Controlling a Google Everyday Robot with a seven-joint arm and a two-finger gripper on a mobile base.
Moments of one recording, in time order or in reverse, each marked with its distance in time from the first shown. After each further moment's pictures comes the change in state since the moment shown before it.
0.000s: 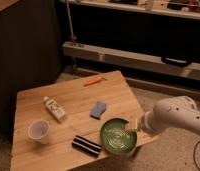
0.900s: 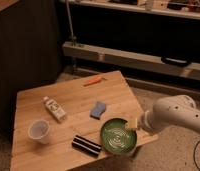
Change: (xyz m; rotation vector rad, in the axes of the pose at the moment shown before) arm -0.024 0.009 0.009 -0.005 0.000 -0.002
